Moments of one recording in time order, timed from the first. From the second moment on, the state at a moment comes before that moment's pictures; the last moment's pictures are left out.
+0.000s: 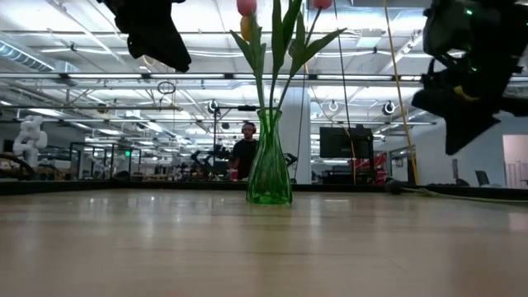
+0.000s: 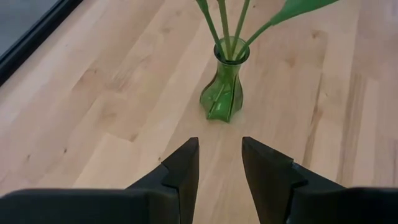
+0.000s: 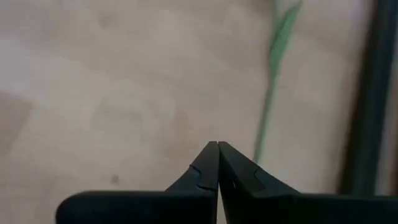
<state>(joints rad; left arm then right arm) -0.25 1.22 0.98 -0.61 -0.40 -0.49 0.15 1.10 0.62 -1.03 0.54 1.35</state>
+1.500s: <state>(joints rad) -0.25 1.22 0.98 -0.58 -0.40 -0.57 -0.77 1.40 0.55 -0.59 0.11 0.45</state>
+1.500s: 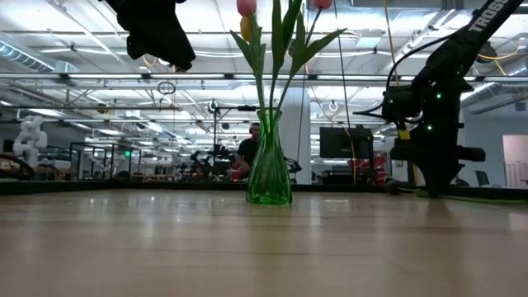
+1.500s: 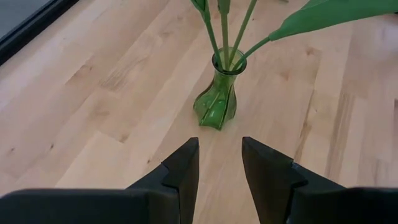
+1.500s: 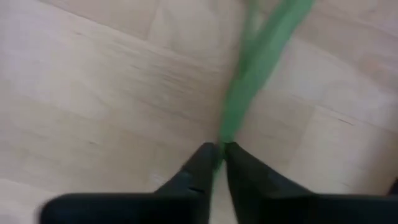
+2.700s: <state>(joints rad) -0.25 1.22 0.98 -0.58 -0.43 -0.53 0.10 0.48 0.55 0.12 0.19 0.72</state>
